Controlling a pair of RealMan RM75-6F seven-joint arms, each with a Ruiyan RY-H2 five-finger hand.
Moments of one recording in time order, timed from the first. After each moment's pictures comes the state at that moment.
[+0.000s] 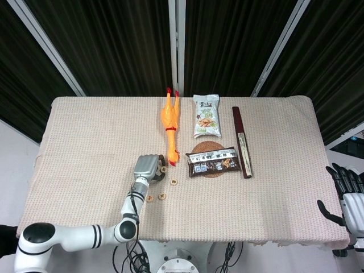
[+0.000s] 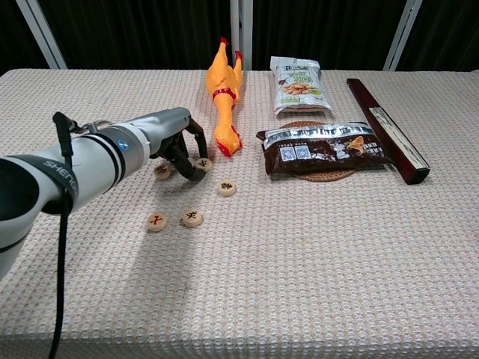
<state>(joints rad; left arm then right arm) -0.88 -1.90 -0.36 -1.40 0.55 1.05 0.67 0.01 -0.99 0.02 -1.67 -1.56 1.53 0.18</state>
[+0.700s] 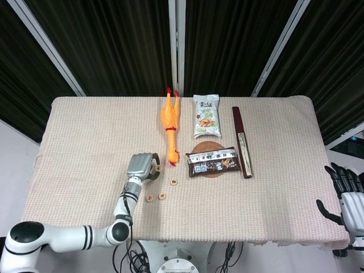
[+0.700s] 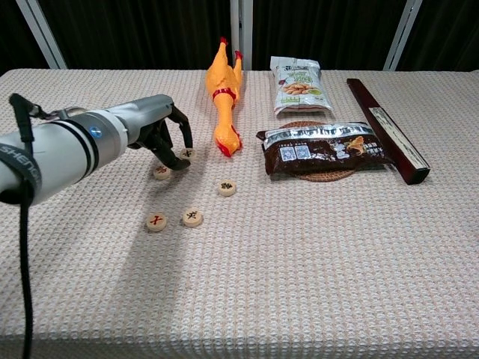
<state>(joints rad) -0.85 -1.79 -0.33 -1.55 0.54 1.12 0.66 0.02 -0.99 0.02 -1.67 -1.55 1.51 0.16</state>
